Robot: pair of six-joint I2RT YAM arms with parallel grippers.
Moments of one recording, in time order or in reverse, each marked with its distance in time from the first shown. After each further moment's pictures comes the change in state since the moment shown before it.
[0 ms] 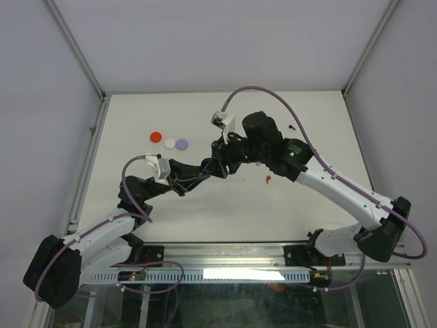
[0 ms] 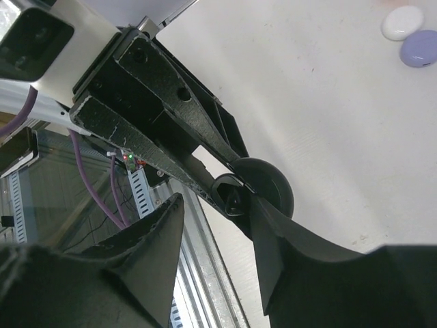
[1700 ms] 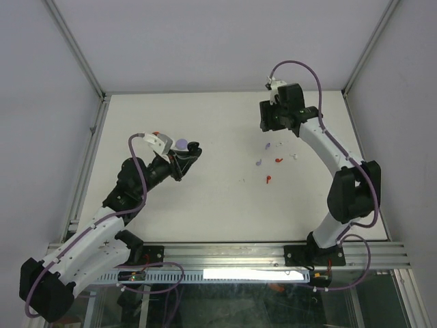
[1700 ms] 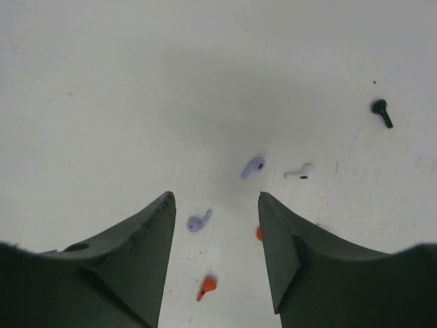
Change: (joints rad) left arm -0.001 -0.148 0.235 -0.776 -0.457 0.041; right arm -0.555 0.306 0.072 -0.019 0.357 -0.183
